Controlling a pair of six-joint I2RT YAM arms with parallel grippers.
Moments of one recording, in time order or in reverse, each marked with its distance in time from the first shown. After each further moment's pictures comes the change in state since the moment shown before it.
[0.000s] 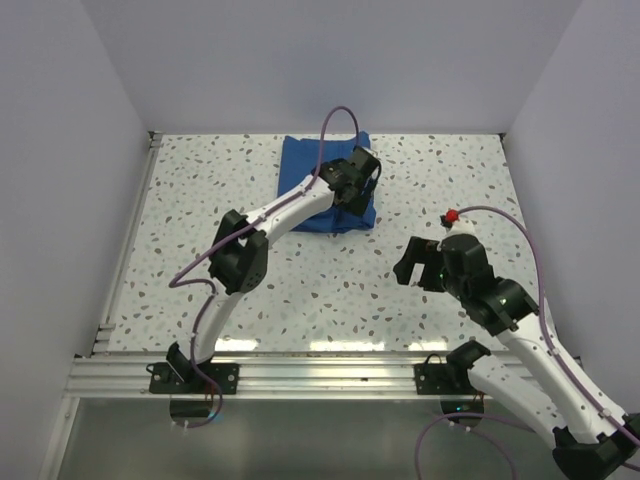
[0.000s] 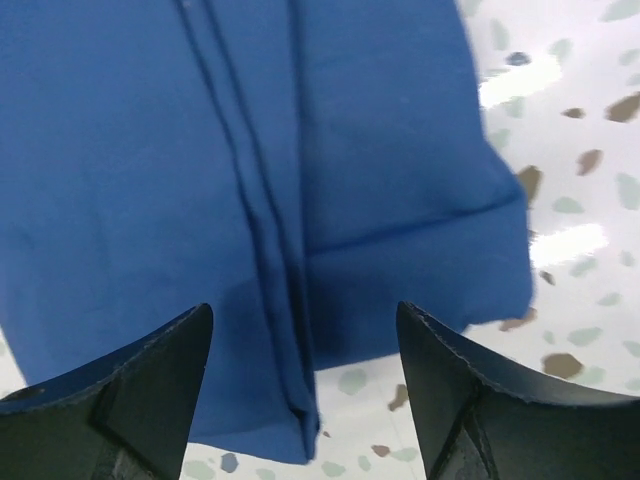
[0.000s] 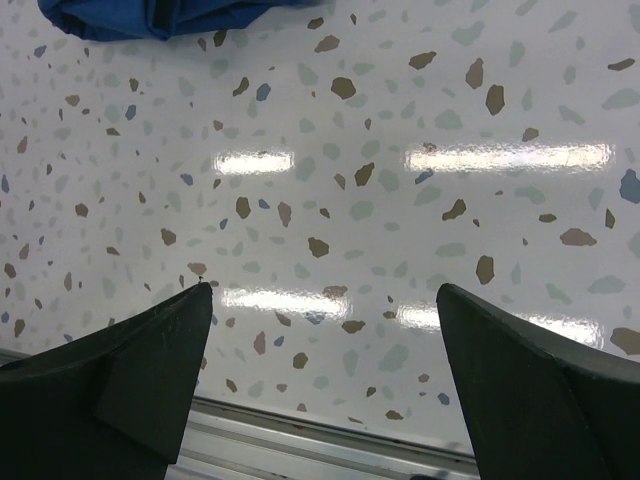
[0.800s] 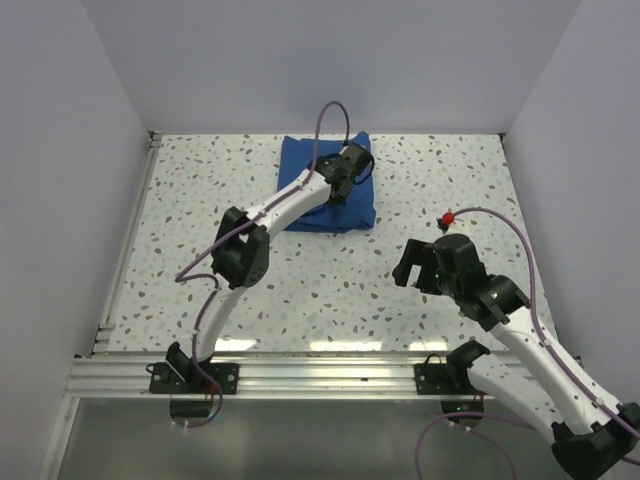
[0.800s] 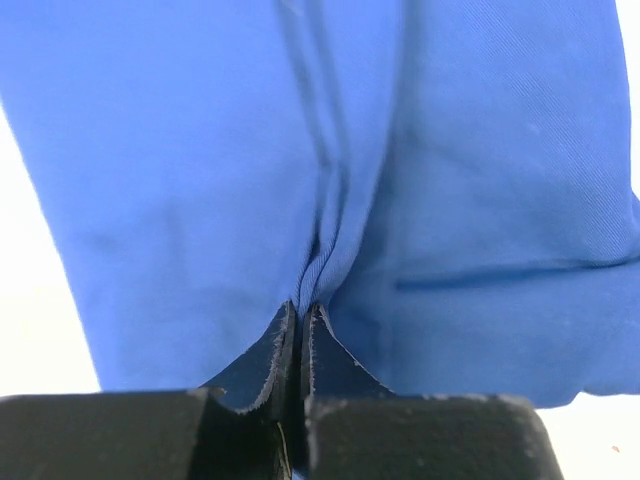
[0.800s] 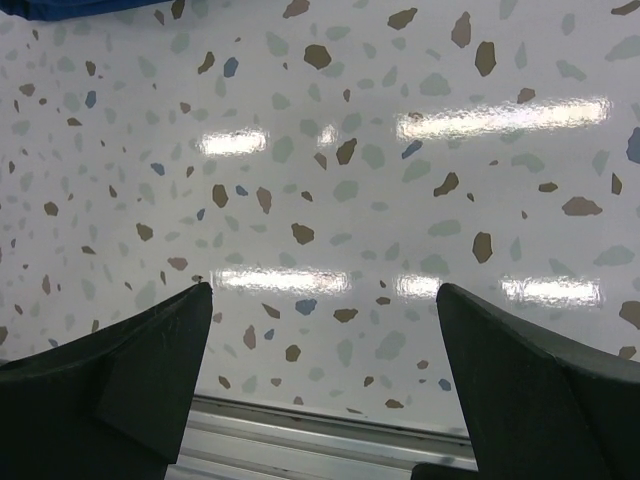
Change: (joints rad) left arm 0.034 0.098 0.100 -0.082 -0.151 0.026; right arm 0.000 0.029 -0.032 -0.019 0.013 0.054
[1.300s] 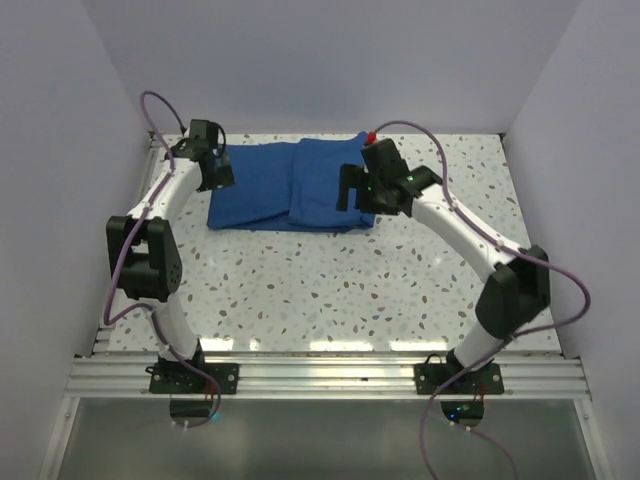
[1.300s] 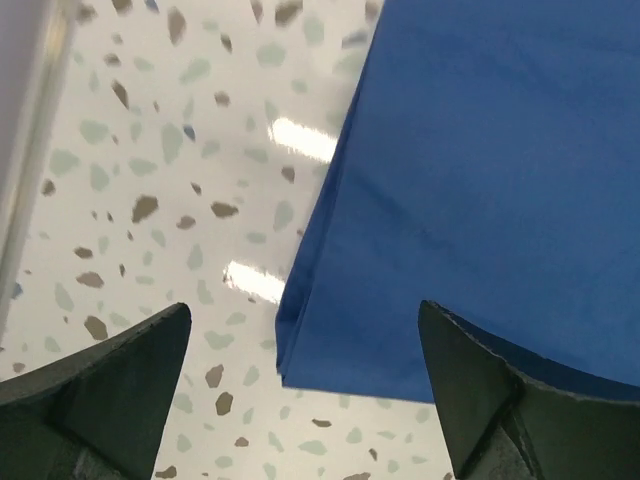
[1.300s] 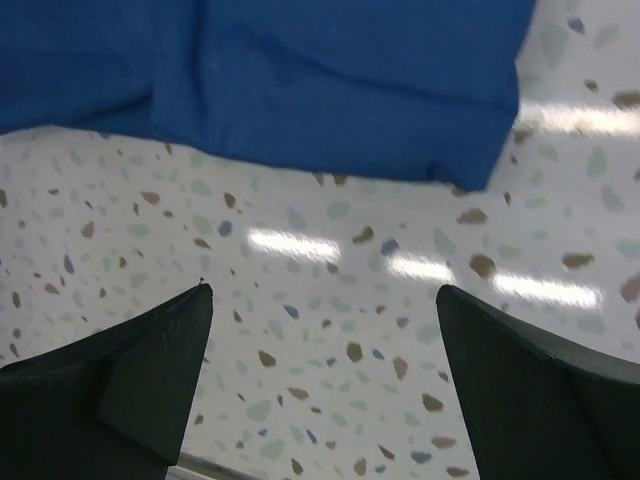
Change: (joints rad) left arm 0.629 -0.545 -0.588 0.175 0.097 -0.106; right arm 0.017 0.804 0.638 0.052 -0.093 -0.098
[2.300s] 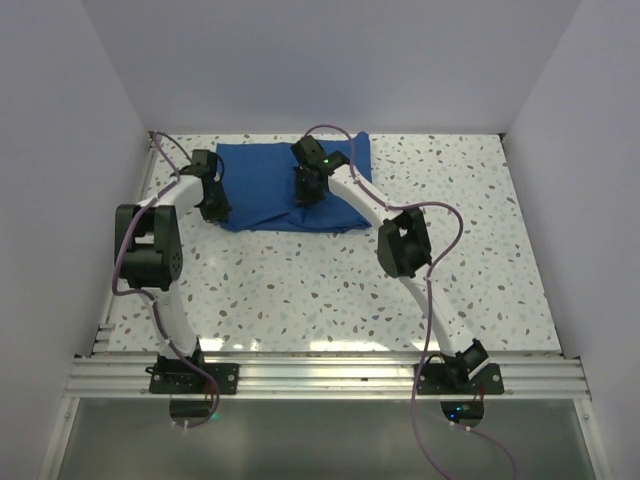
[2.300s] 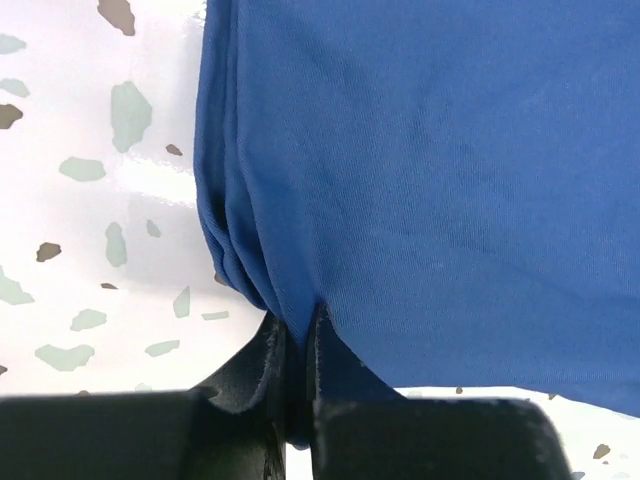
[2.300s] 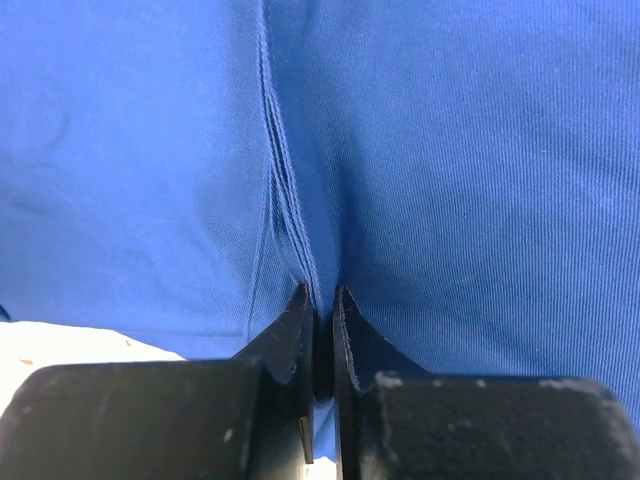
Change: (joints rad) left arm 0.076 0.103 -0.262 0.122 0.333 -0.047; right arm 0.097 1.080 1.130 -0.174 -0.052 0.014
